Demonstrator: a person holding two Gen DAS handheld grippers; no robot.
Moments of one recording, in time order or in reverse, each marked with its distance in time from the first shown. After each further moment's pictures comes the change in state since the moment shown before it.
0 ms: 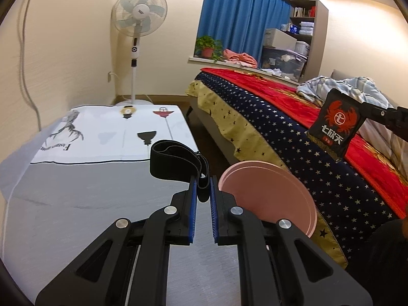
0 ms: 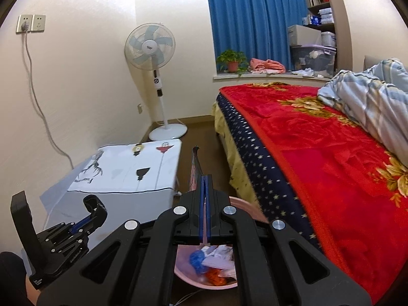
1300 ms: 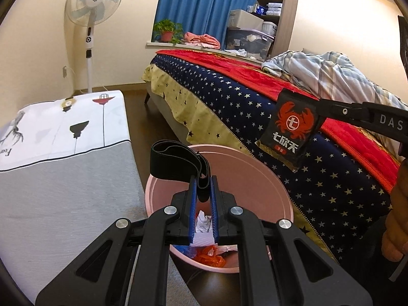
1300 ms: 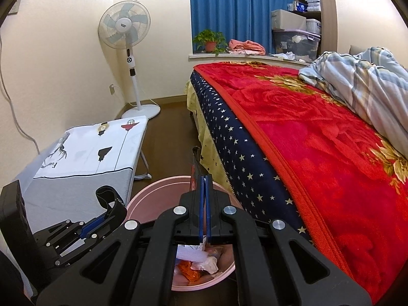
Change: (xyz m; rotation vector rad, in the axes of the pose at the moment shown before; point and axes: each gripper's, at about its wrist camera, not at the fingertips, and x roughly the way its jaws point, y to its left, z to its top) left arm 0.081 -0.078 -0.016 0.085 0.086 -0.178; right arm 0.059 -0.029 -0.028 -0.003 0.104 -0.132
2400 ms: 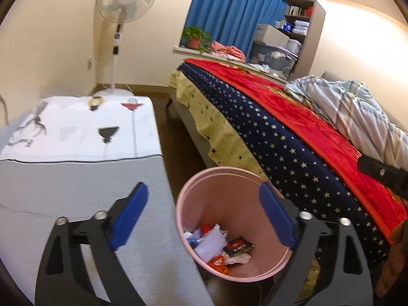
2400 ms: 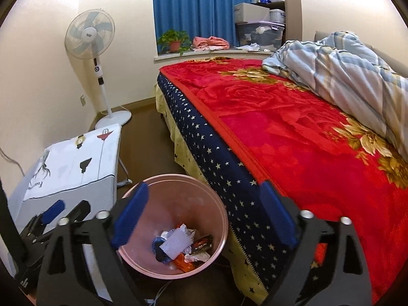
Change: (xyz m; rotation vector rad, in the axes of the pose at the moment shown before) left arm -0.035 0.036 0.032 -0.133 -0.056 0.089; right arm -0.038 -0.004 -0.003 0.133 0.008 -0.147
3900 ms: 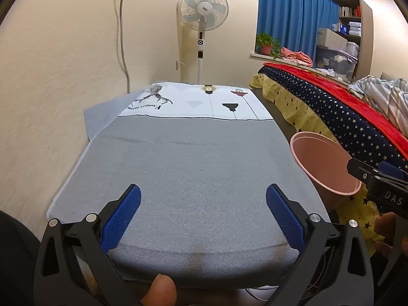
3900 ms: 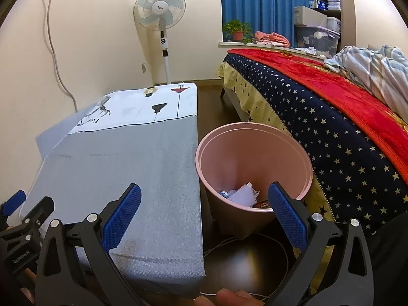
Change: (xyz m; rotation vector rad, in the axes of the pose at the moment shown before) left arm -0.163 0.092 -0.112 -0.051 -0.031 0.427; right arm -0.037 0.110 -0.132 -0.191 0.043 0.234
